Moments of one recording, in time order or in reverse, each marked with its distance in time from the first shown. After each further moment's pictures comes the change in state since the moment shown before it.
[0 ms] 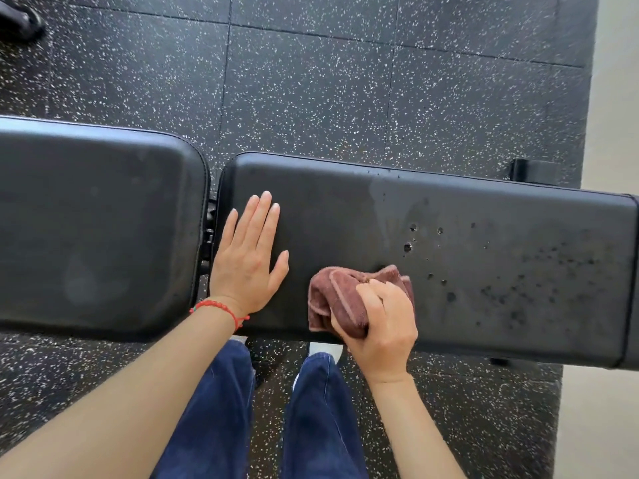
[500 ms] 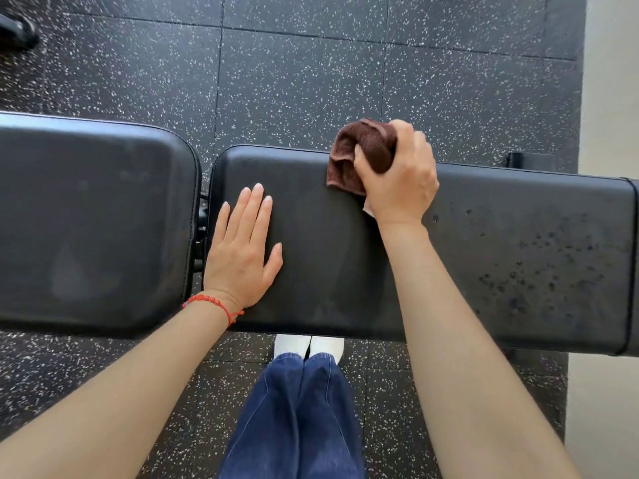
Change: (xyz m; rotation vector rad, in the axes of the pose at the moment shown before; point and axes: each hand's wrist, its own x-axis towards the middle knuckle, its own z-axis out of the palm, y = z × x) left_hand -0.001 0.002 -0.001 0.002 -0.007 0.008; right_hand 0.158 0.037 0.038 -0.129 0.113 0.263
